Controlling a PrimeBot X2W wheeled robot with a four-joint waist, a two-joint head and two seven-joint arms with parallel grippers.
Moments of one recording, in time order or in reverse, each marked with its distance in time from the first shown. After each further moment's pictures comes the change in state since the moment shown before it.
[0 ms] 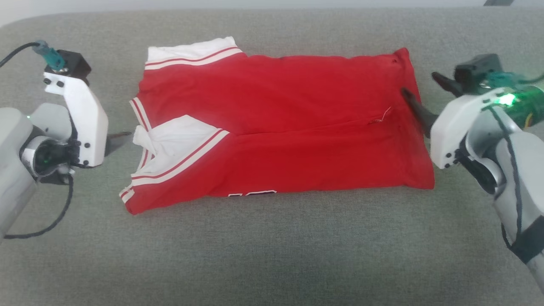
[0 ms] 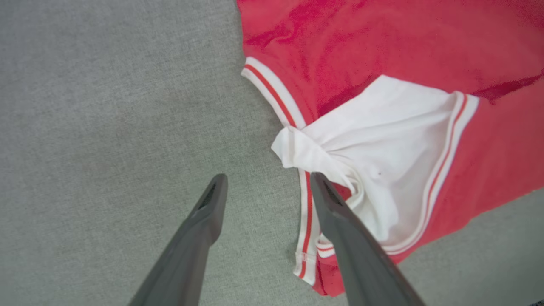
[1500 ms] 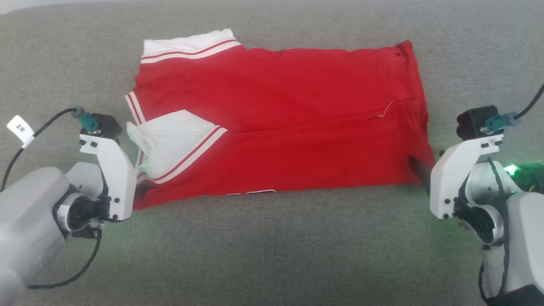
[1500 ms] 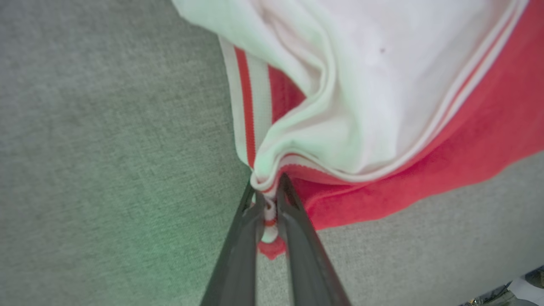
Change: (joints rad) left arm 0.207 0.023 -0.032 -0.186 -0.062 0.118 -0.028; right arm 0.362 0.259 -0.467 -0.386 -0.234 0.000 0.551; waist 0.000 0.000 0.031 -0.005
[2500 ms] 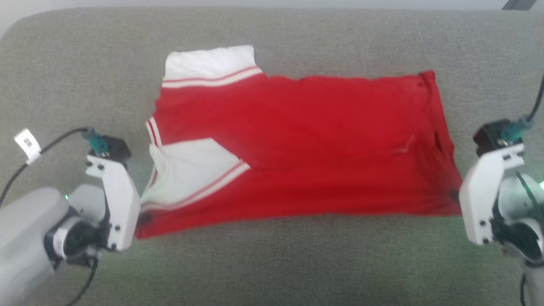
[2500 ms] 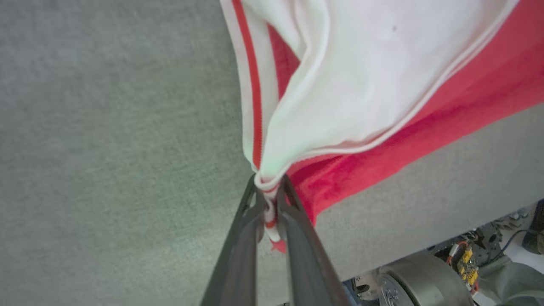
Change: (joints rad) left arm 0.036 0.121 -0.015 -0.242 -0.008 0.090 0.069; right arm 0.073 -0.149 0.018 -0.201 0.112 0.000 0.405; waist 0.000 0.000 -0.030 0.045
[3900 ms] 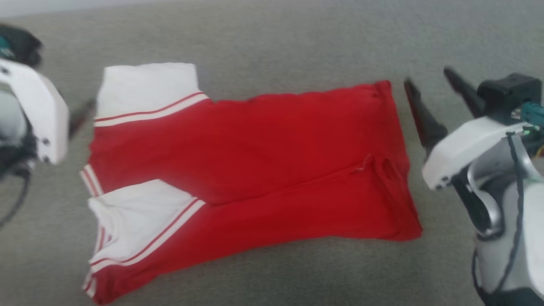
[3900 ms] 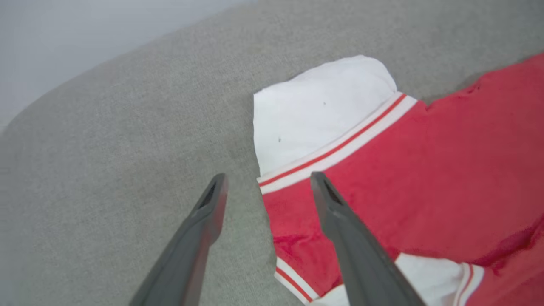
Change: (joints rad) left arm -0.191 0.136 0.134 -0.057 0.143 0.012 -0.133; right arm -0.093 0.171 0.031 -0.019 -0.167 0.000 -0.745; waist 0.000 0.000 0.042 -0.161
